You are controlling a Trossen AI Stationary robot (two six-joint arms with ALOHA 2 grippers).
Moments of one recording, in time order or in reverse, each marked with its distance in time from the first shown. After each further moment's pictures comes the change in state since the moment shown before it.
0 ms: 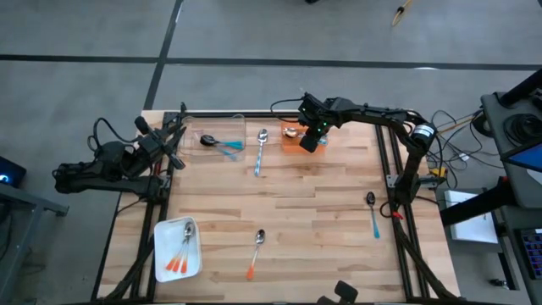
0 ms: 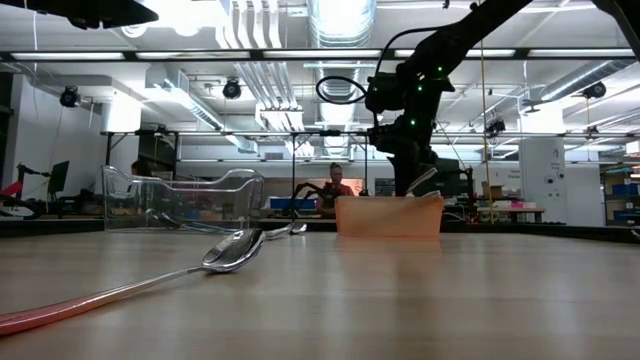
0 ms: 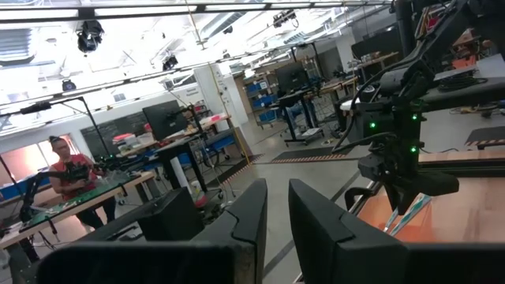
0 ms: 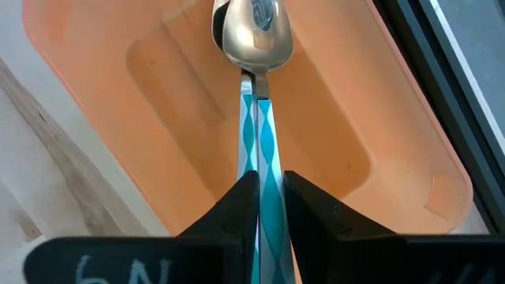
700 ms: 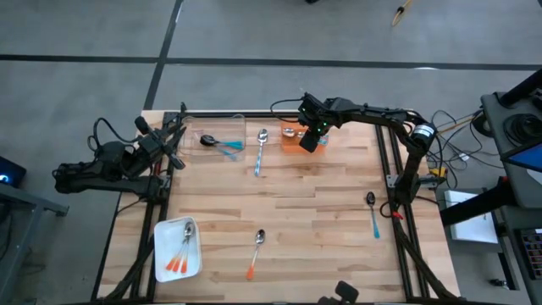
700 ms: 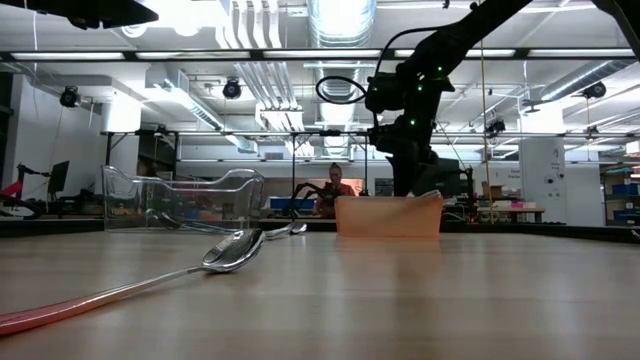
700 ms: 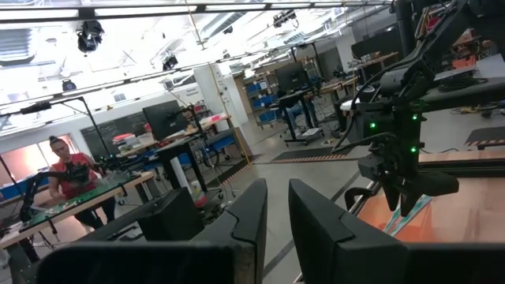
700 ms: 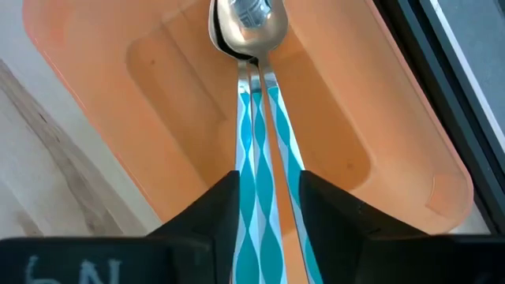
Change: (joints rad) left arm 0.000 0.000 0.000 0.001 0.000 0.000; right arm 0.000 0.000 0.000 0.000 0.001 0.005
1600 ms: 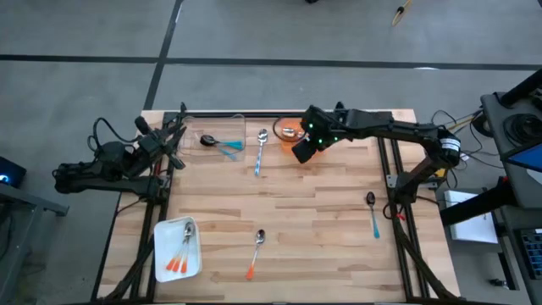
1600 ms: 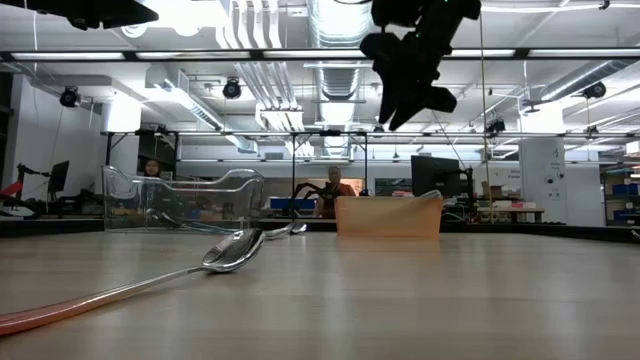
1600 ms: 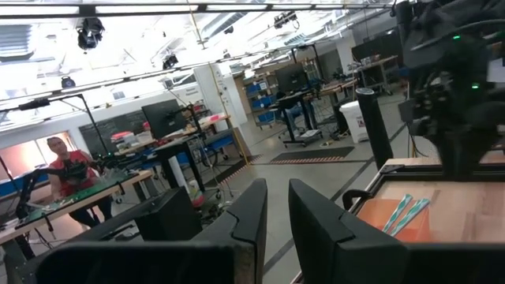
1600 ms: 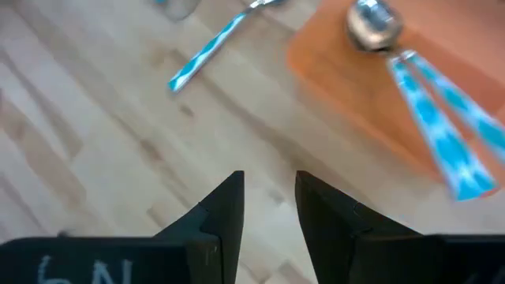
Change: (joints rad) left arm 0.000 0.000 0.000 0.002 0.000 -0.017; right arm 0.279 -0.252 0.035 -0.091 -0.056 0.639
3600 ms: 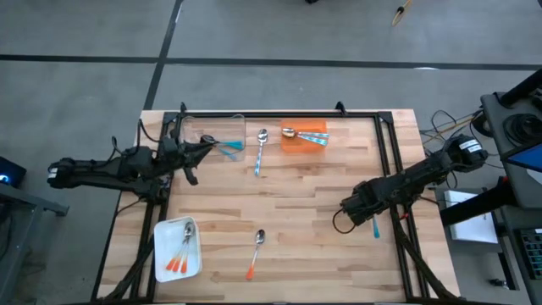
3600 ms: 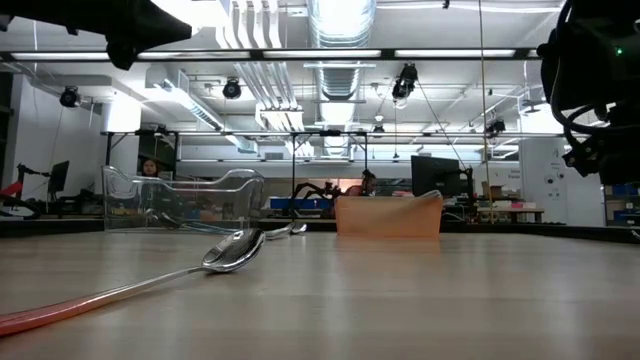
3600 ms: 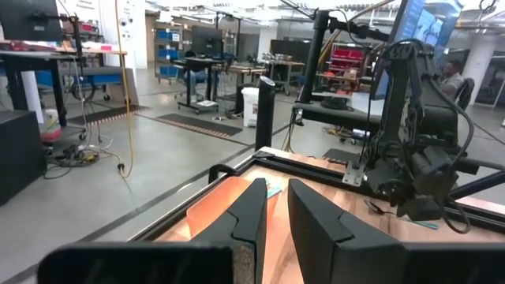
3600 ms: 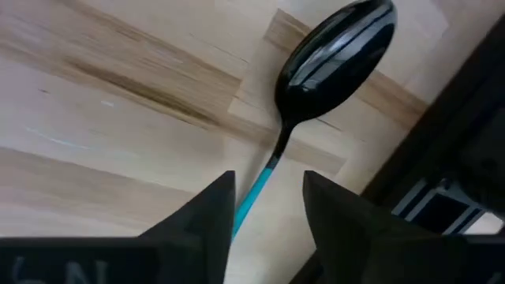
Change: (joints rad) left arm 0.000 0.219 -0.049 0.068 0.261 -0.561; right arm 0.636 -0.226 -0.774 -0.215 -0.124 0.831
